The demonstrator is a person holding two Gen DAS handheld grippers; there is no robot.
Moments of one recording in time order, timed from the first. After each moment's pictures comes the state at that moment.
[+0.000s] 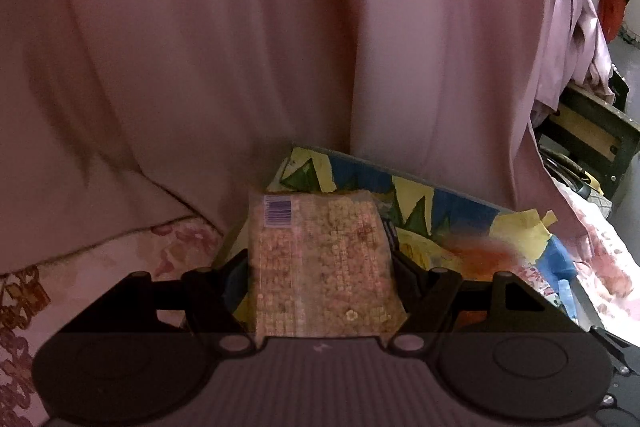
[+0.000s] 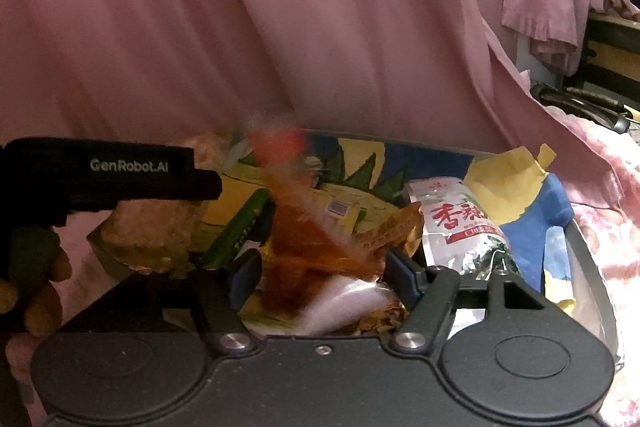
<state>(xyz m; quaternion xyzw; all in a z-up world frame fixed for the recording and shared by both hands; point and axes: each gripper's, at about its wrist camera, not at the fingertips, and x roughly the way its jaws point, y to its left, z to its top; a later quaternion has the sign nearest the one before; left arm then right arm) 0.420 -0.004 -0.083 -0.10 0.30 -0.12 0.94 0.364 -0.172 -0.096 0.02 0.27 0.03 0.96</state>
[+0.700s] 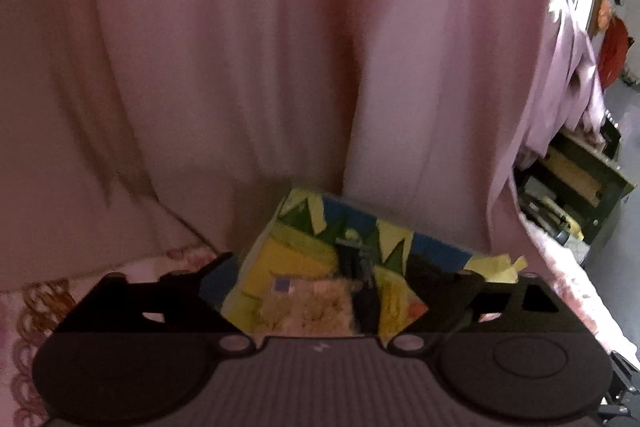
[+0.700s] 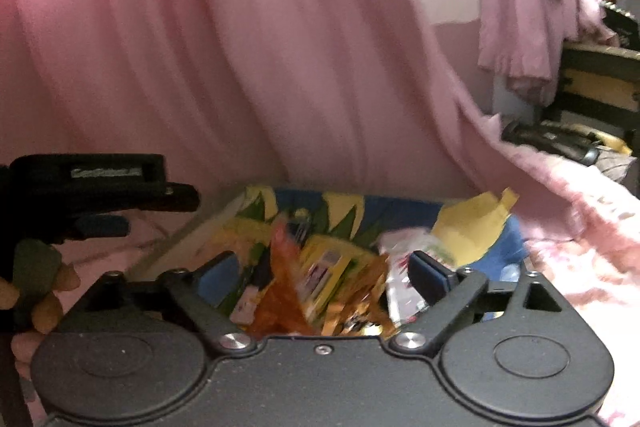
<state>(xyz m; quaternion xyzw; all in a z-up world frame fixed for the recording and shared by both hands) 0.392 0.013 -0.034 -0.14 0.26 -0.12 0.95 0.321 -0.192 -0.043 0.04 0.20 0.01 0.98</state>
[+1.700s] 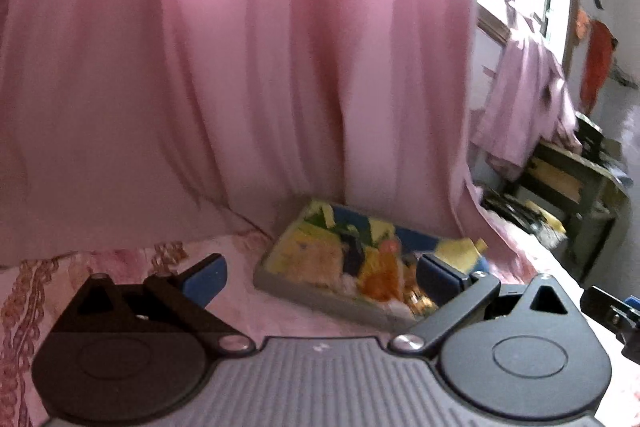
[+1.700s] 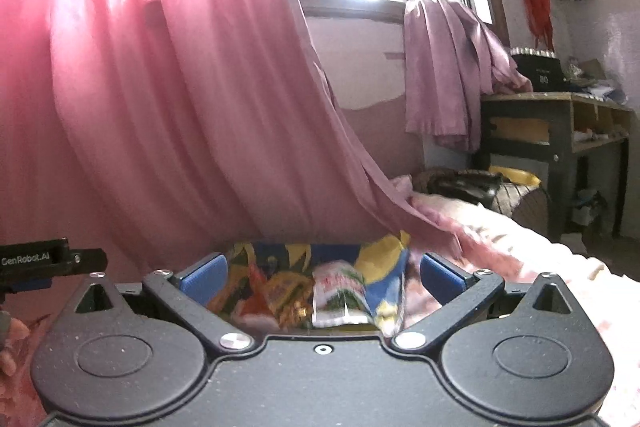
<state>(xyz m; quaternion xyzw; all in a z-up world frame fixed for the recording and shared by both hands) 0.190 0.013 0.024 -0.10 0.22 -0.06 0.97 0.125 -0.252 0.029 0.07 0.14 -0.02 0.99</state>
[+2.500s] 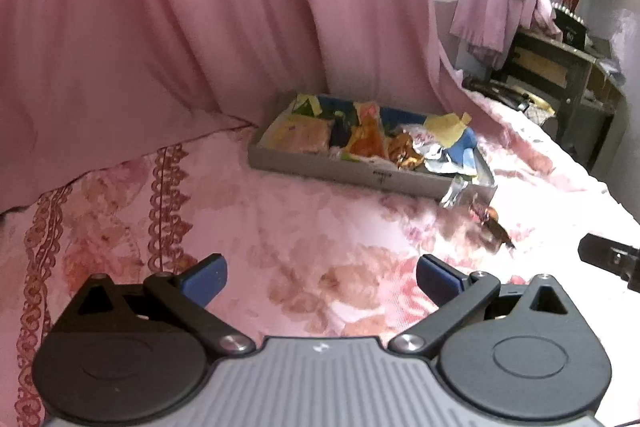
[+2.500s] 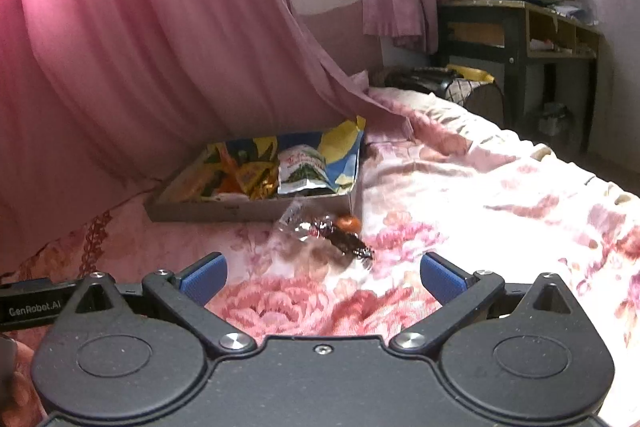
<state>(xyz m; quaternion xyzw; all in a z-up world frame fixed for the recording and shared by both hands) 0.123 -0.016 -0.014 -0.02 0.33 -0.07 0.94 0.074 -0.253 0.000 0.10 0.28 -0.06 0.95</state>
